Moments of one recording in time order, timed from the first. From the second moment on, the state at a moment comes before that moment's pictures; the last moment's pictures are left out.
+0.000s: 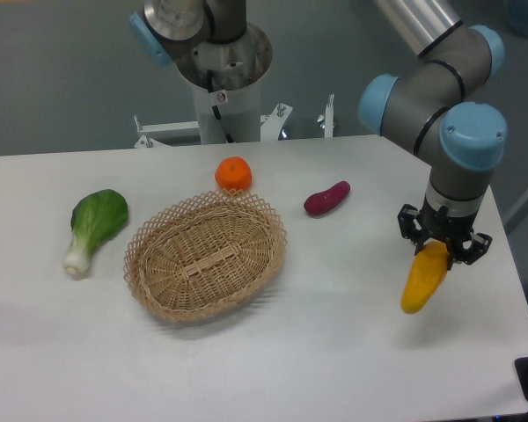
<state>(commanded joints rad) 2.72 -2.05 -1.48 -1.02 1.57 1.31</state>
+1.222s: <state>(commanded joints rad) 2.70 -2.05 -1.49 -1.02 1.58 1.29</state>
